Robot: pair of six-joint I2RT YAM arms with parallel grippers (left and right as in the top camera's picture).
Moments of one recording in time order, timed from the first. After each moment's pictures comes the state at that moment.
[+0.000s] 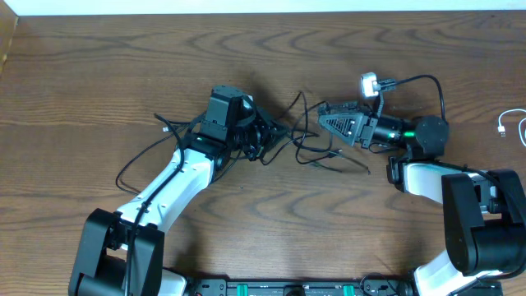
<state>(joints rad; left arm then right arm) -0.36 1.58 0.90 -0.08 0.65 -1.30 0.11 1.77 0.63 1.51 -1.24 1.21</state>
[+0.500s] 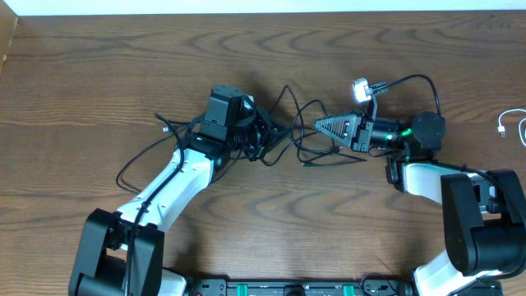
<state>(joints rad) -0.36 1.58 0.90 -0.08 0.66 -1.30 0.11 1.77 0.63 1.39 -1.33 1.17</state>
